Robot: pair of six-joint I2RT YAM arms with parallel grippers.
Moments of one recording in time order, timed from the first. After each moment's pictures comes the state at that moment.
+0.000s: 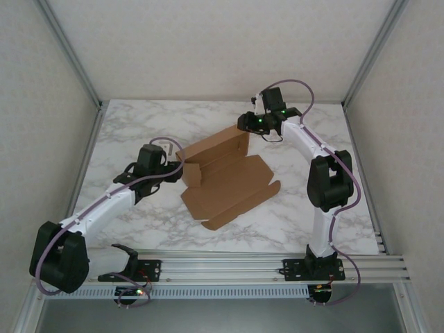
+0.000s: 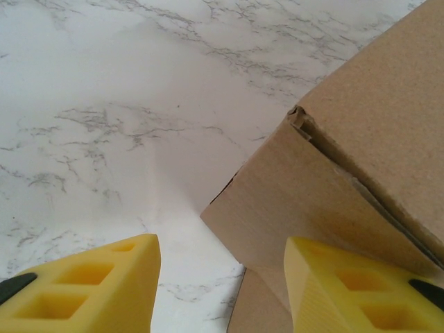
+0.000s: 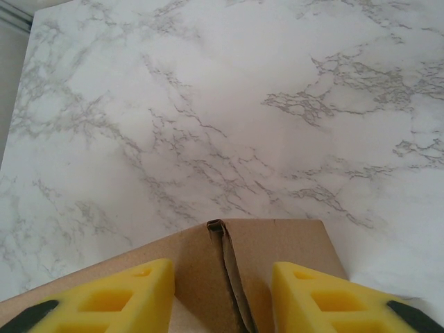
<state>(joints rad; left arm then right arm) -0.34 1.22 0.74 -0.27 -0.01 -0.31 0.36 1.99 1.71 -0.58 -0.37 0.38</state>
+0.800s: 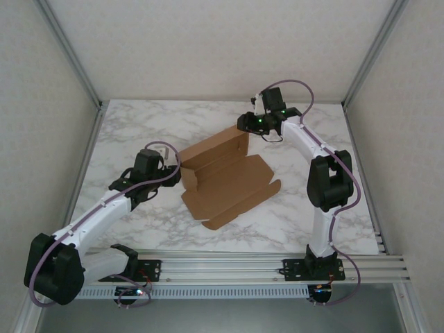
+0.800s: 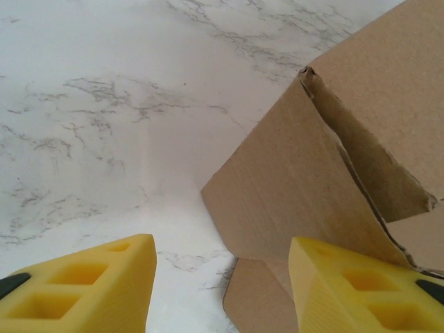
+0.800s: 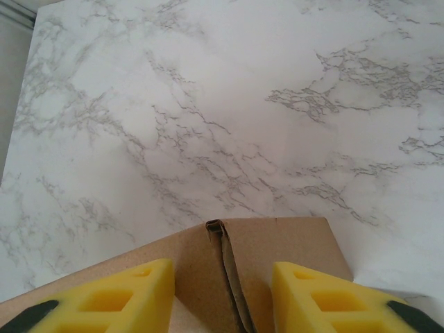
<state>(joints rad) -0.35 1.13 0.70 -0.32 -0.01 -0.38 0.36 1.99 1.71 -0.58 -0.39 0.38</state>
